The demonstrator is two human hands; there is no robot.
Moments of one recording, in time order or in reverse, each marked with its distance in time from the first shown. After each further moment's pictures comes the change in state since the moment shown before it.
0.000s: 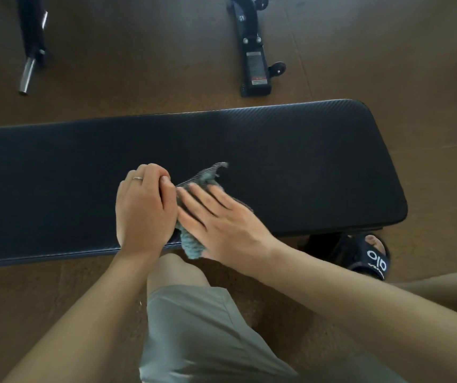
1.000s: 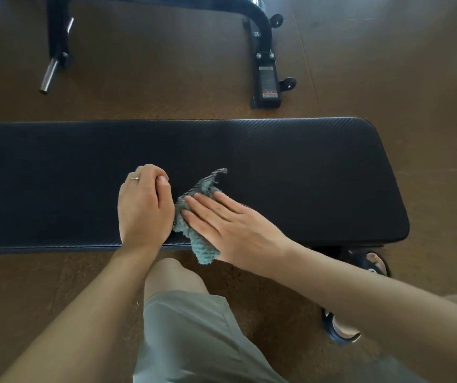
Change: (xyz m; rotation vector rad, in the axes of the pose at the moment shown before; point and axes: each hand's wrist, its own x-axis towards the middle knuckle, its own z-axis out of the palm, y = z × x) left_hand 0.000 -0.008 -0.004 -0.070 0.060 -0.103; right_hand -0.006 0.018 0.003 0.033 0.038 -0.131
